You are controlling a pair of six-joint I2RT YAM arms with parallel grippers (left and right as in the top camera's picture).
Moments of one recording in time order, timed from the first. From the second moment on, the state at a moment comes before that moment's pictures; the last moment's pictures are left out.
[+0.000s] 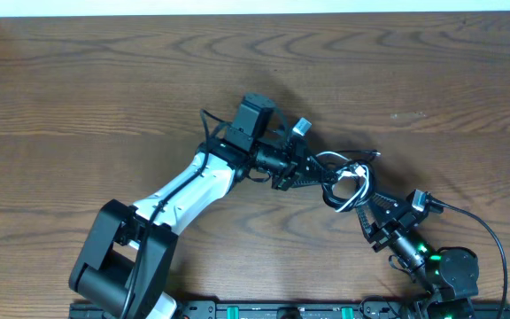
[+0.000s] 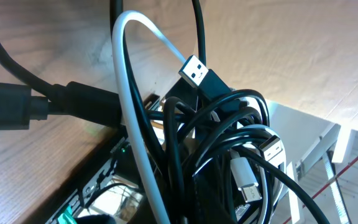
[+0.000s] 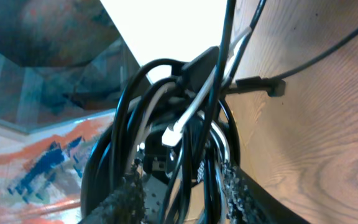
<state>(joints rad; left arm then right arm) -0.53 1.71 1.00 -0.08 1.18 -1.09 0.20 0.09 0.01 0.09 -0.47 1.83</state>
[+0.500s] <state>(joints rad) -0.57 1.71 1.00 0.07 1.18 -1.17 0.20 0.10 0.01 0.09 -0.45 1.80</state>
